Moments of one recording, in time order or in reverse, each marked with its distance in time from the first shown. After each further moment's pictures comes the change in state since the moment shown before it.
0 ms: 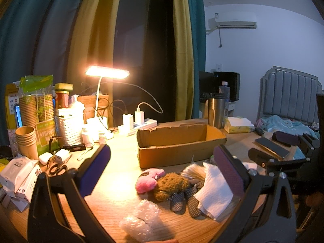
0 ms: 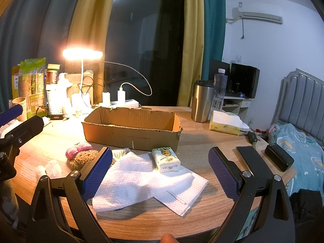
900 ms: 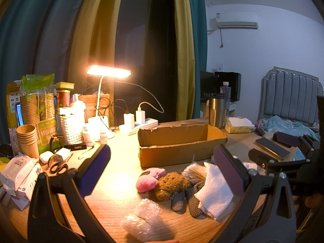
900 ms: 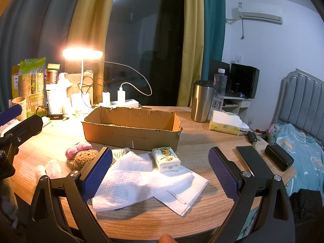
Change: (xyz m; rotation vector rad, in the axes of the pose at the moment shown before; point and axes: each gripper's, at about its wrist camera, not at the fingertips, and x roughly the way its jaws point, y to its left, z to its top) left arm 0.000 0.001 0.000 -0.001 0.001 0.000; right arm 0.002 0.001 -0.002 -0.002 0.004 -0.001
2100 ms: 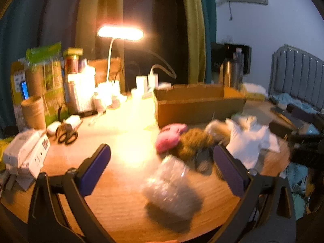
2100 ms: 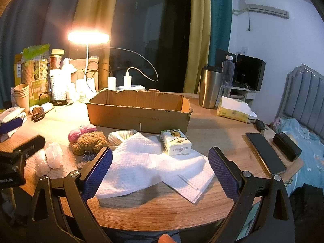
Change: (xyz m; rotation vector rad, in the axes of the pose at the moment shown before) left arm 0.014 0.021 -0.044 0.018 0.200 0.071; right arm 0.012 0.014 -0.024 -0.016 0.076 0.027
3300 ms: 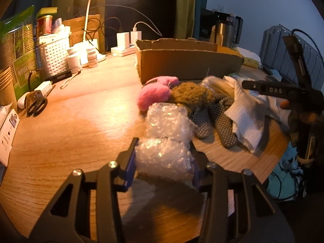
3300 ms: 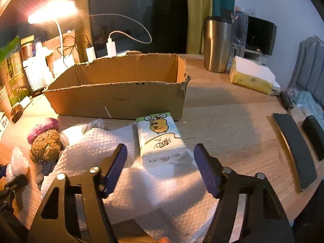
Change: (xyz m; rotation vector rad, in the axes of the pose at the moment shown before) left arm 0.061 0.003 -0.033 0.000 0.306 -0.135; right arm 0.125 -0.046 0.011 0.077 0.286 0.079
